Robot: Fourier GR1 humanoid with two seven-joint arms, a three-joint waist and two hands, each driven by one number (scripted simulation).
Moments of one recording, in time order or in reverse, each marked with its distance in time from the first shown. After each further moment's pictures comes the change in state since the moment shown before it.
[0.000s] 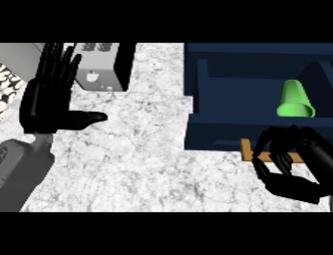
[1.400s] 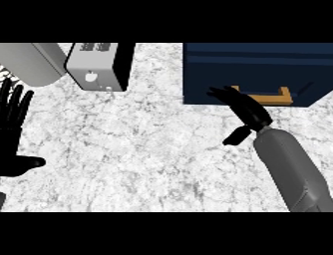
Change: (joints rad) left arm 0.345 0.046 0.264 -0.026 -0.033 -0.376 -0.060; right arm -0.552 0.146 0.003 1.204 0.466 -0.355 -0.410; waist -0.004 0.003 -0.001
